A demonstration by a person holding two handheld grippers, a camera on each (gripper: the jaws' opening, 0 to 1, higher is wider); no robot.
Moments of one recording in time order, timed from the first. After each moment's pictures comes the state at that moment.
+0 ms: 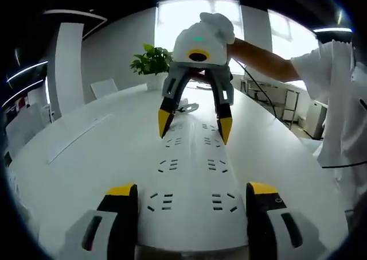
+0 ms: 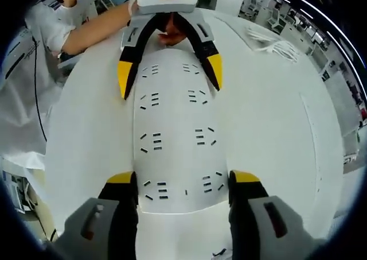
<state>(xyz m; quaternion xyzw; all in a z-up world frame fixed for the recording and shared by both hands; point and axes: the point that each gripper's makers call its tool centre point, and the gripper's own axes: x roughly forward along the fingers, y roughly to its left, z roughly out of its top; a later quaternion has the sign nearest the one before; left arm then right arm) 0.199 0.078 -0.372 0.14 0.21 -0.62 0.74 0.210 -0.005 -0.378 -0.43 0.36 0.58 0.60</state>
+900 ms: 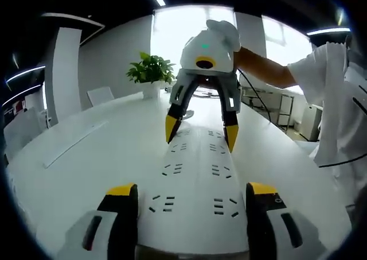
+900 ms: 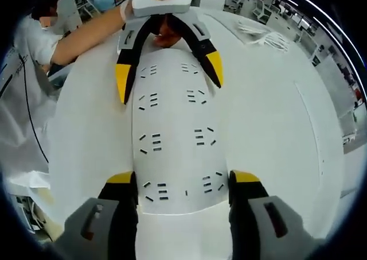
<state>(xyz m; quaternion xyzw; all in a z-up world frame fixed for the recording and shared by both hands) 0.196 0.079 -0.368 0.12 0.18 -0.64 0.74 0.195 -0.002 -0.379 -0.41 0.39 0.54 0.63</state>
